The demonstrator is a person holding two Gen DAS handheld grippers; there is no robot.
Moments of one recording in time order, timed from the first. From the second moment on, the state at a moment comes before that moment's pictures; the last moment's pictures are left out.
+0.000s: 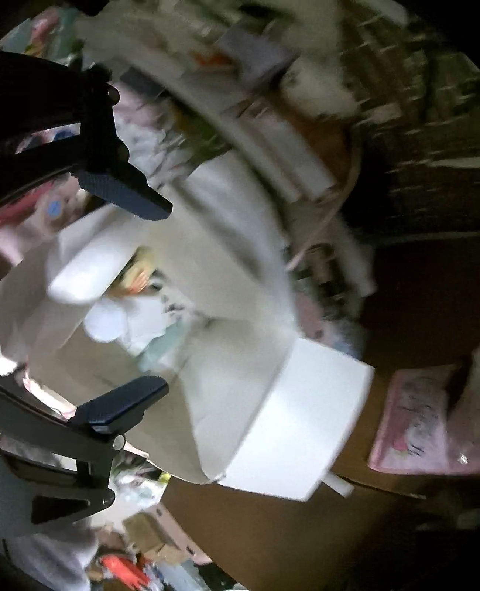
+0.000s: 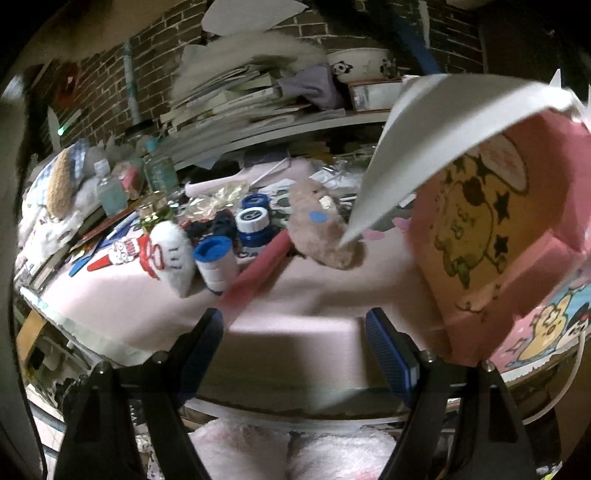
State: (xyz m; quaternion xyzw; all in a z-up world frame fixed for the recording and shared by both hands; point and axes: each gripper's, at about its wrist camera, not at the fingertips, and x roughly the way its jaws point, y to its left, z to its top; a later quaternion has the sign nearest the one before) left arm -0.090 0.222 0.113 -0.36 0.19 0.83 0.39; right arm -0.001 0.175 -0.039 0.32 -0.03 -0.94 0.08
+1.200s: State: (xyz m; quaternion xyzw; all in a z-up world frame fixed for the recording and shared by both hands) left arm -0.018 -0.016 0.003 -0.28 0.02 0.95 0.09; right arm -0.015 0.151 -0.047 0.29 0.03 -0.96 0.03
